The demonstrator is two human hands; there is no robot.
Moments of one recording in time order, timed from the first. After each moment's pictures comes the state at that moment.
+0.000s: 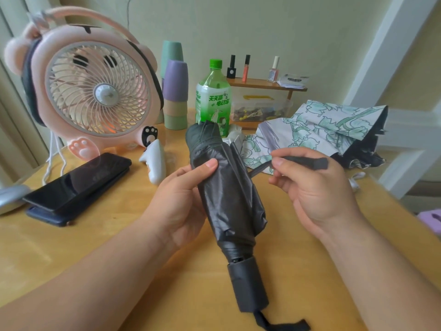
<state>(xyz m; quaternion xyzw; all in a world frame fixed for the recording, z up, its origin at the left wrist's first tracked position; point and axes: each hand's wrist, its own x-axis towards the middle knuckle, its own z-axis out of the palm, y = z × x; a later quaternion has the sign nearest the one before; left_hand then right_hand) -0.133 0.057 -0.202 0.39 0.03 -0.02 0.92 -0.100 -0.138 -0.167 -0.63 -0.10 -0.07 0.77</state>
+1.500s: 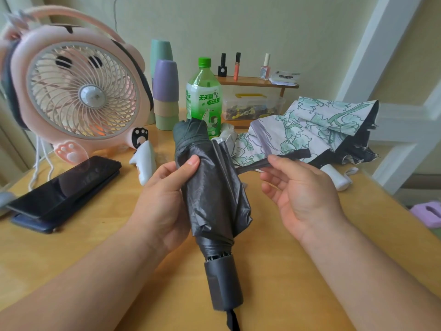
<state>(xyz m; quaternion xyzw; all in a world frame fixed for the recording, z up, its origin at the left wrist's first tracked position) -0.139 0.050 -0.190 0.42 0.06 0.06 0.90 -0.098 -0.131 -0.172 -0.53 0.06 -0.03 0.84</state>
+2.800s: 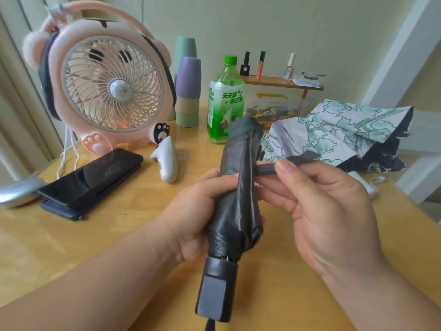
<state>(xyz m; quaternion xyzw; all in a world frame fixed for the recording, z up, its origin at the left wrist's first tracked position) -0.154 0.044 -0.180 0.46 0.01 -0.13 0.88 -0.145 -0.106 -0.165 -0.54 -0.19 -0.06 0.82</state>
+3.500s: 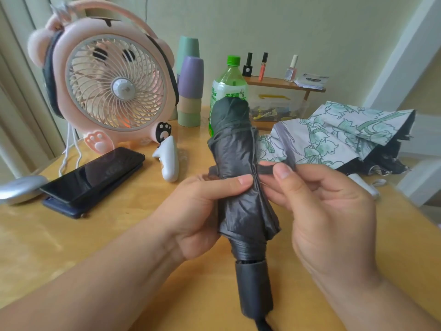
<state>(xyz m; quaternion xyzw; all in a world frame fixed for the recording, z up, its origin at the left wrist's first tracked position) -0.152 0.052 -0.182 0.43 -0.06 -0.11 0.89 -0.147 -0.102 -0.176 -0.58 -0.22 -0.19 0.76</state>
